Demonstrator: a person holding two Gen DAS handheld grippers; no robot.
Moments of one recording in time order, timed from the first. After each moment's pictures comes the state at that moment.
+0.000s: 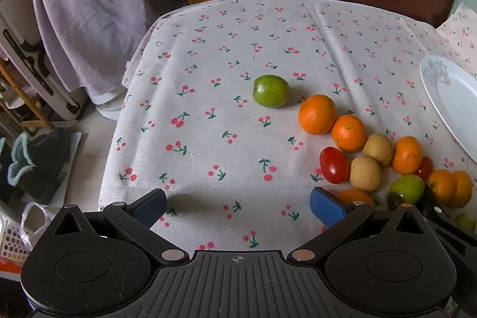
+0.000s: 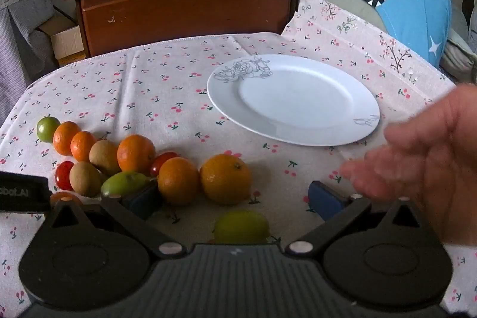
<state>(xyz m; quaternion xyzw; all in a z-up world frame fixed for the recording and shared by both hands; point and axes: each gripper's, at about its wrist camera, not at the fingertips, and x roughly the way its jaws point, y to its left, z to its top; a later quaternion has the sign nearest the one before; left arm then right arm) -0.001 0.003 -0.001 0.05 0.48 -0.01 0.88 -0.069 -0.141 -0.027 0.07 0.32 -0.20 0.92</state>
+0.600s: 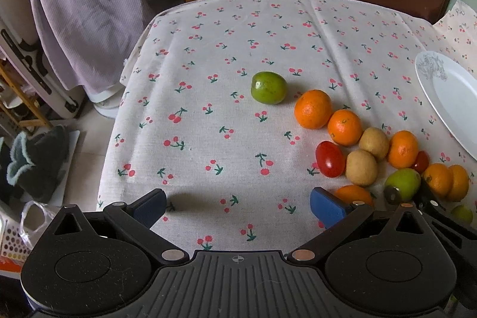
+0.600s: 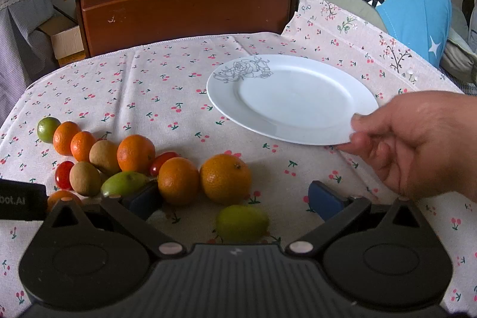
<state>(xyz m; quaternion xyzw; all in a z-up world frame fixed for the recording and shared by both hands) -0.004 0.004 0.002 0.05 0.48 -0.02 0.87 -0.069 -0.141 -0.027 0.07 0.32 -0.20 0.92</state>
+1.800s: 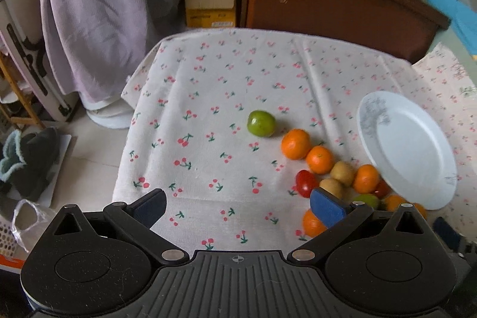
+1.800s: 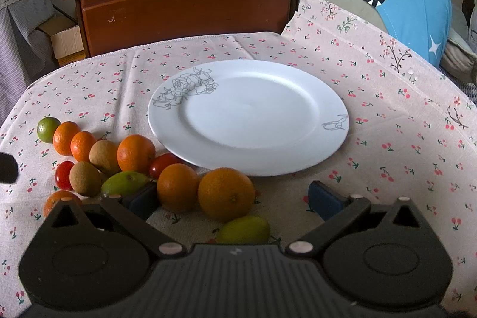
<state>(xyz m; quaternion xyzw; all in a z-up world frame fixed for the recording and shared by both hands) -0.019 0.023 0.047 -0.01 0.45 -0.05 0.89 -0.070 -0.142 -0.027 0.07 0.32 -0.20 0.92</state>
